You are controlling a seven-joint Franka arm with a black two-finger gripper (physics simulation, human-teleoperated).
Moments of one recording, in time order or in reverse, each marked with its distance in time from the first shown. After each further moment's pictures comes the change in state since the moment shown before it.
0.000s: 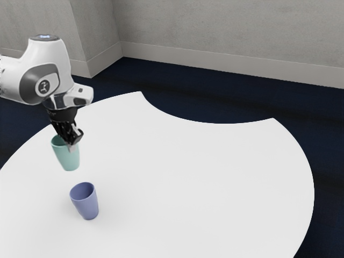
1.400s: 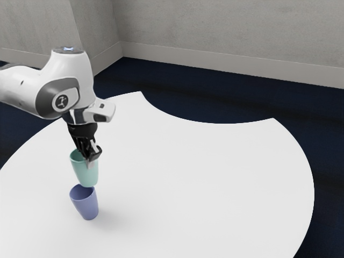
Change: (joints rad) arm -0.037 -0.040 -0.119 -0.070 -0.061 -0.003 0.000
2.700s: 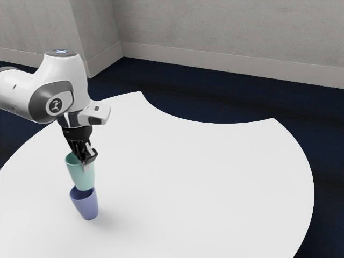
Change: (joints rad) arm 0.013 -0.053 -0.001 -0.045 -0.019 0.006 -0.001
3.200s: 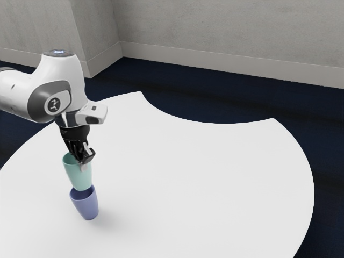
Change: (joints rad) arm 0.024 0.009 0.002 -0.004 0.000 0.000 0.000
